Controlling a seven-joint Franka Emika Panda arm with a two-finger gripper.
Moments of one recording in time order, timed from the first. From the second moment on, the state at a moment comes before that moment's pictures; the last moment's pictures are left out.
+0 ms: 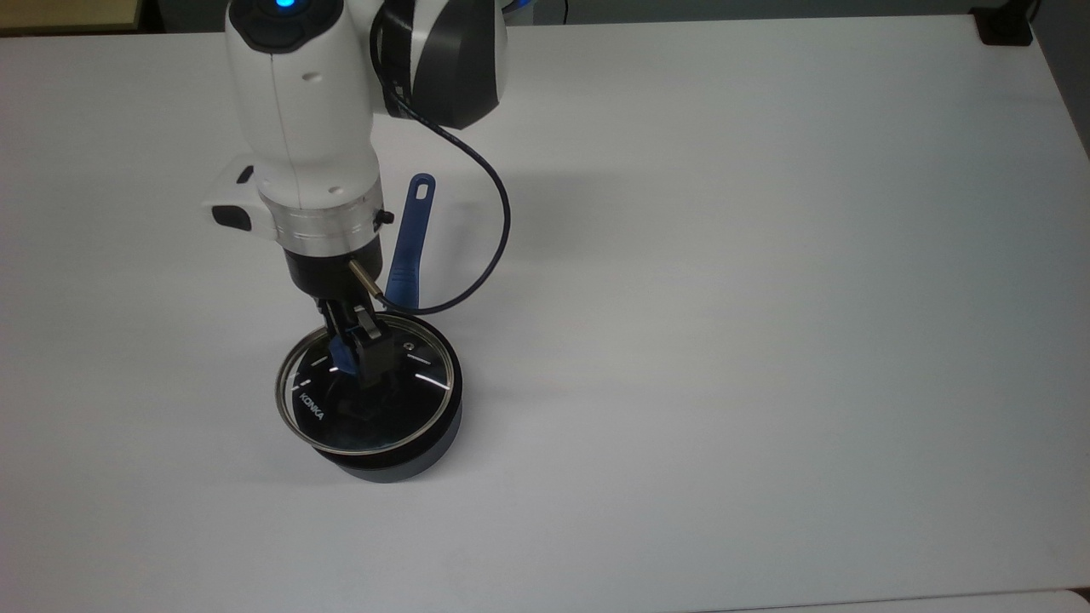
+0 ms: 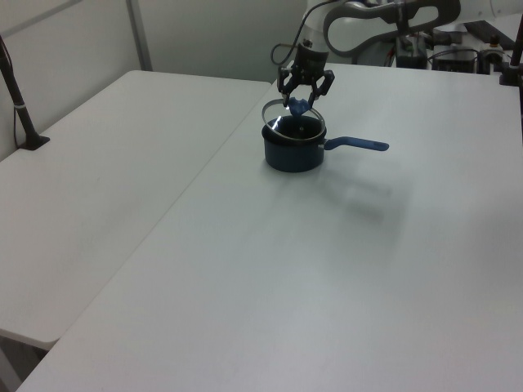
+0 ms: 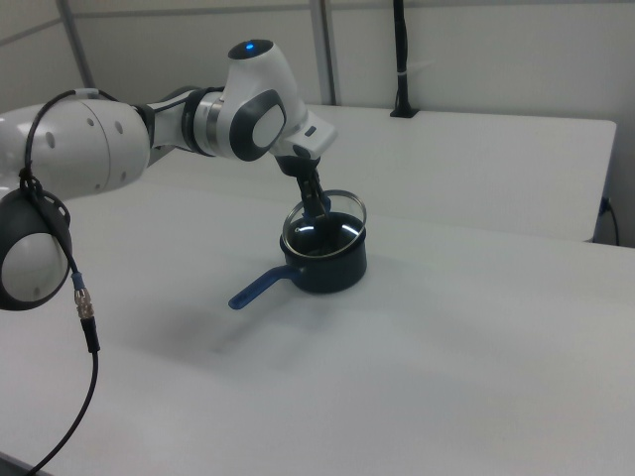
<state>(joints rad) -0.02 0.58 -0.06 -1.29 0.00 2.18 0.89</state>
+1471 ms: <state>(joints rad) 0.01 0.62 -0.06 -1.28 -0.09 2.18 0.89</state>
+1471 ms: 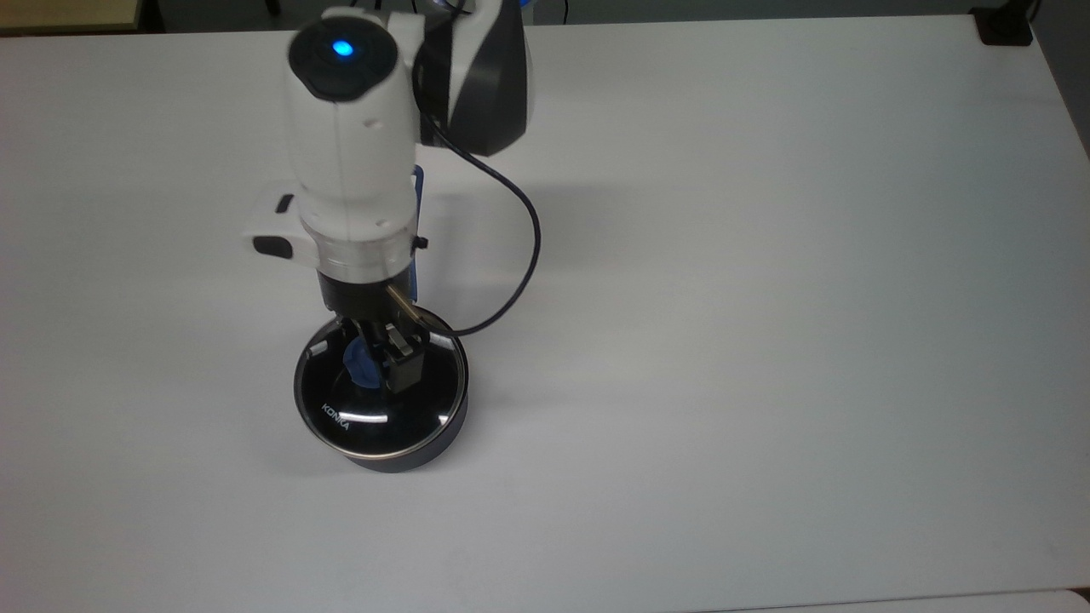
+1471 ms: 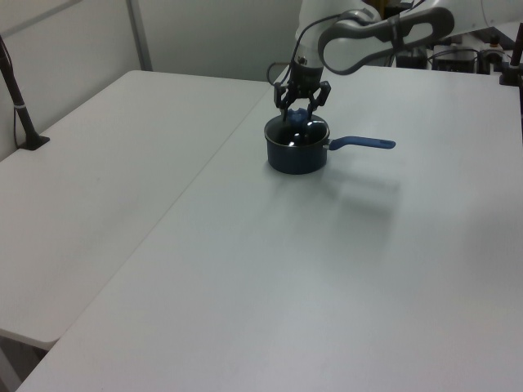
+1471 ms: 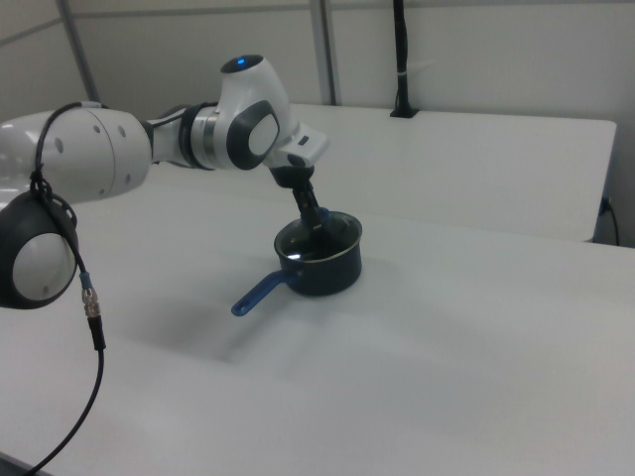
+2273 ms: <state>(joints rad) 0.02 0.64 -0.05 -1.29 -0.11 2.16 0.89</state>
